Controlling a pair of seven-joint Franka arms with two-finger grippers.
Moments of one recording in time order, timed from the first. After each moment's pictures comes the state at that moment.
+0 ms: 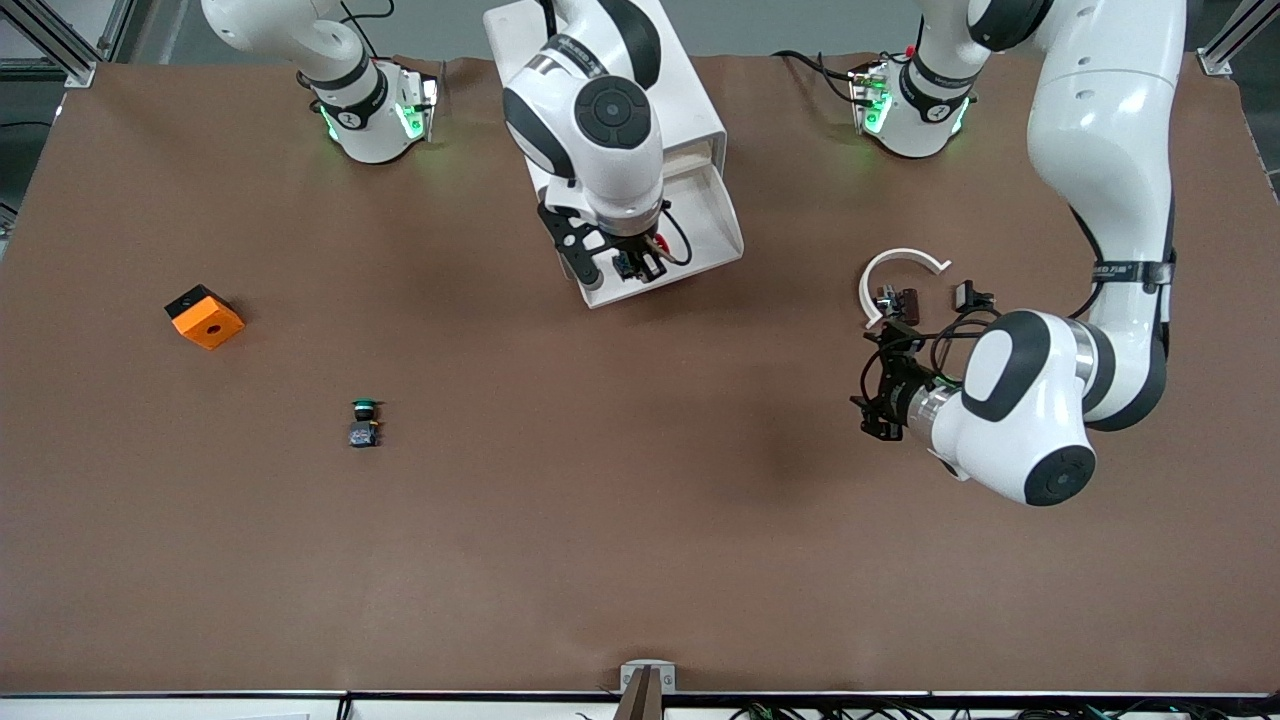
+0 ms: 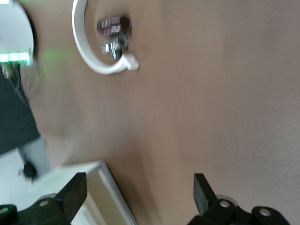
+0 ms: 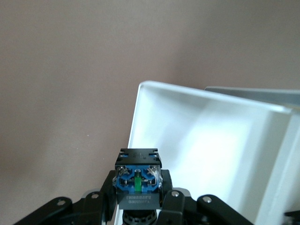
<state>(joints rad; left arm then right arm) -0.17 0.73 -0.08 -1.20 -0.25 1.39 -1.67 0.87 0.43 0.00 -1.57 0.11 1.95 1.86</state>
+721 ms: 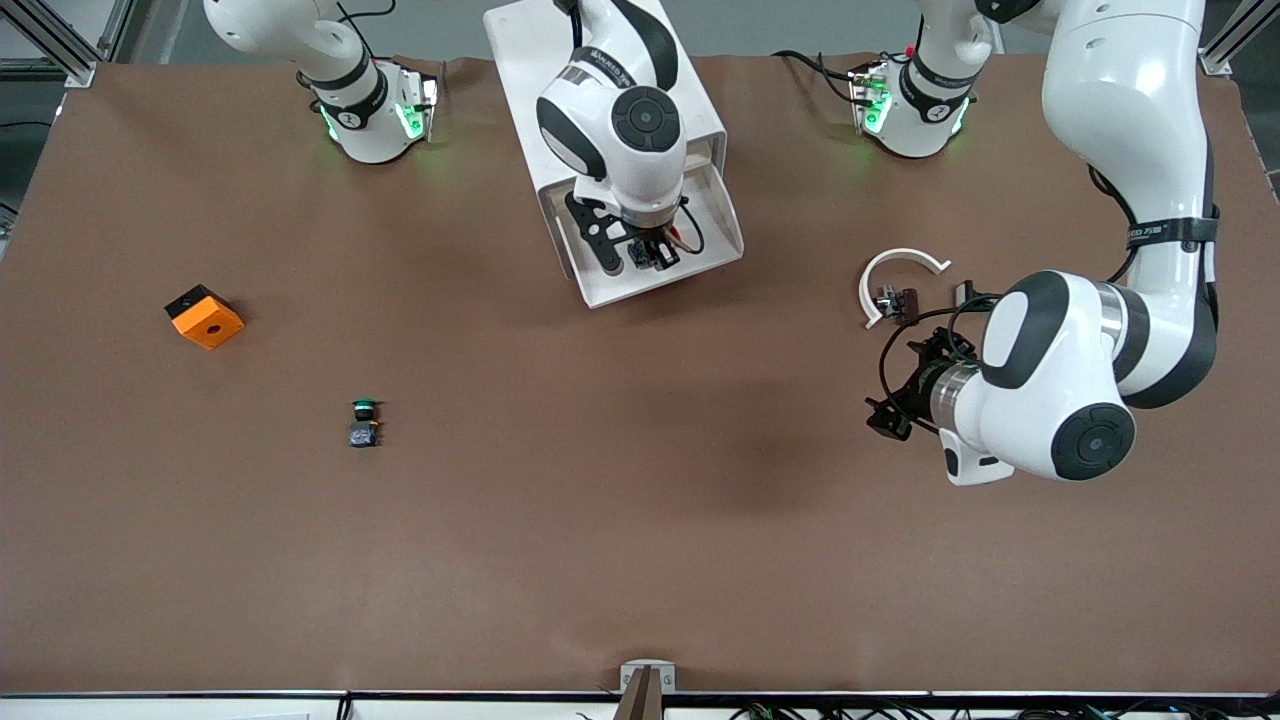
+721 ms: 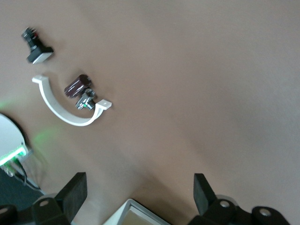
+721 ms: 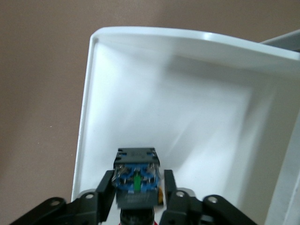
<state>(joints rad) -0.18 0.66 -0.07 -1.21 -0.17 1.44 -1.13 0.93 0.45 0.00 -1.65 0.13 2.00 1.92</state>
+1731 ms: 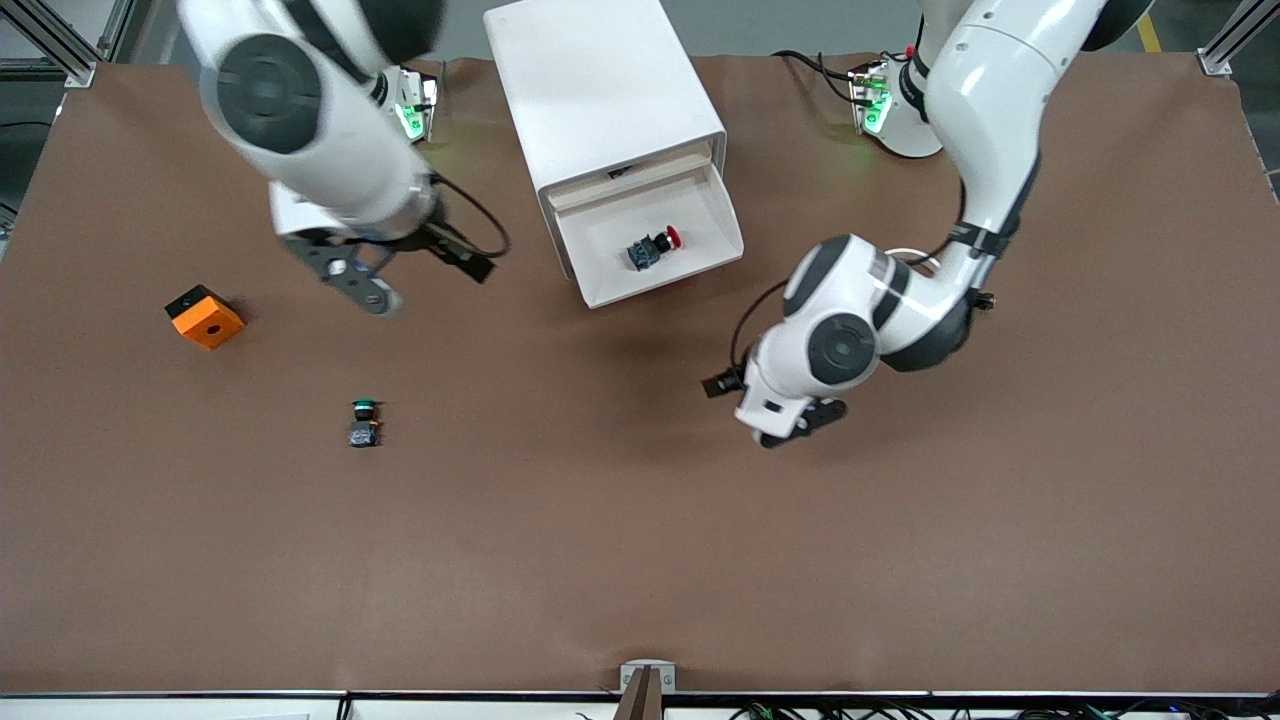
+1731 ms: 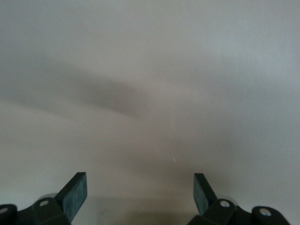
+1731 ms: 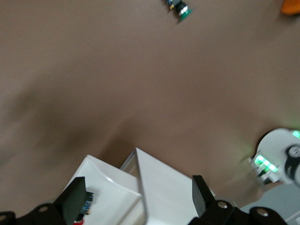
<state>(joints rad) -0.27 0.63 -0.36 -1.57 -0.06 2.03 -0.90 0.48 0.24 -0.04 -1.34 0.13 1.37 1.00</state>
